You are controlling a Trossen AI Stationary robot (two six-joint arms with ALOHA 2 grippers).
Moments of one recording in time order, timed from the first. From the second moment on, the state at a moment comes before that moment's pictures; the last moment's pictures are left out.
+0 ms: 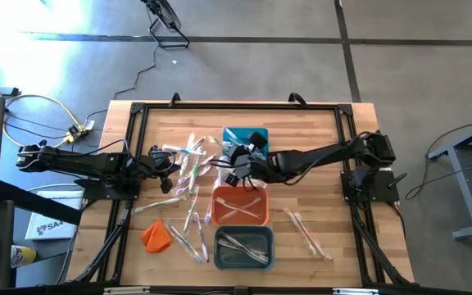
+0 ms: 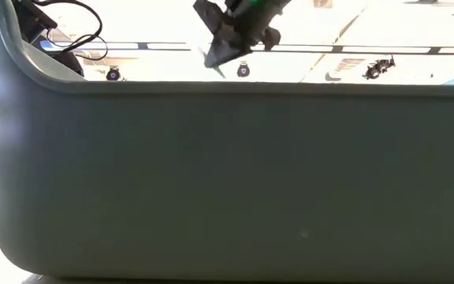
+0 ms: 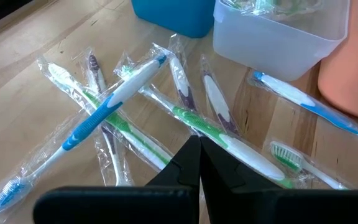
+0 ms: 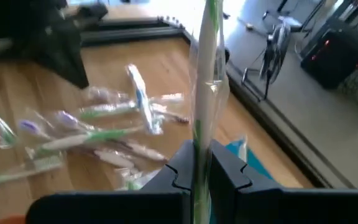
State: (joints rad) left arm -0.05 0.47 0.21 -0.37 -0.38 -0.37; right arm 0.11 1.81 1.43 -0.27 0.69 0.21
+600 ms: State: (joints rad) left arm -0.05 0.47 0.21 -0.38 -0.38 -0.37; right arm 0.06 1.92 1.42 -0.46 0.60 0.32
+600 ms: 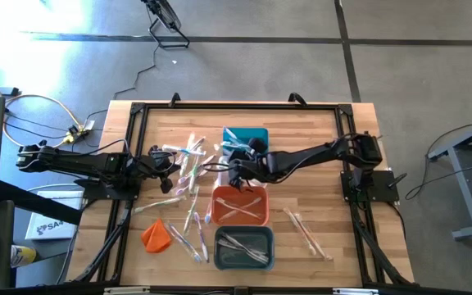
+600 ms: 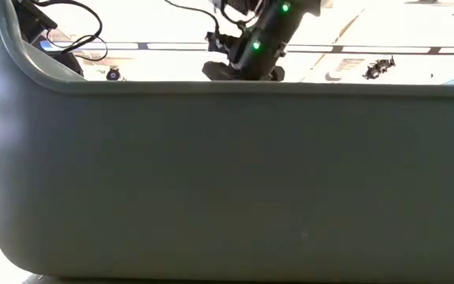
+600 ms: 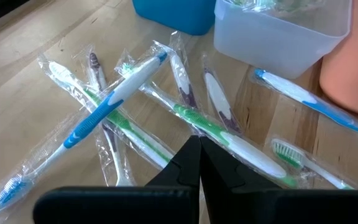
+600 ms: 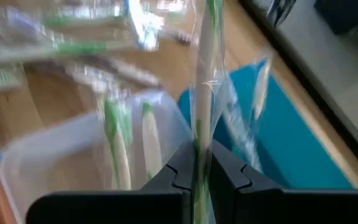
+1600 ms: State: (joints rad) left arm -0.05 0.47 0.21 -0.38 -0.38 -0.37; right arm 0.04 1.92 1.36 -0.46 0.36 0.21
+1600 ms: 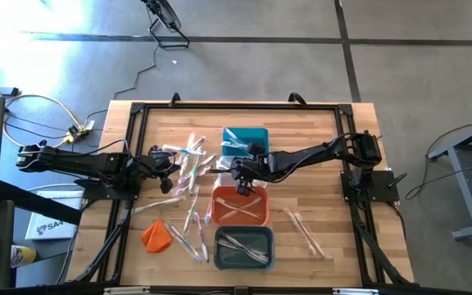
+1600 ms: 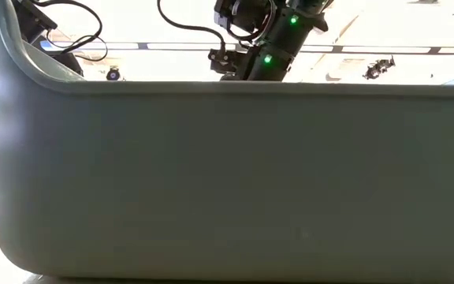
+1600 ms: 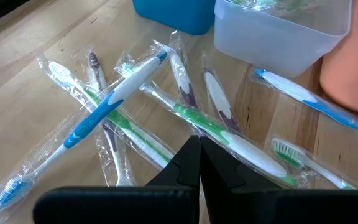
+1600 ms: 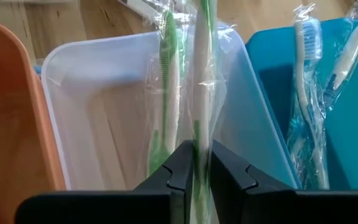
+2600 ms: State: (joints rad) left arm -0.05 0.47 0.21 -0.38 -0.38 -0.37; right arm 0.04 1.92 1.36 -0.43 0.30 0.18
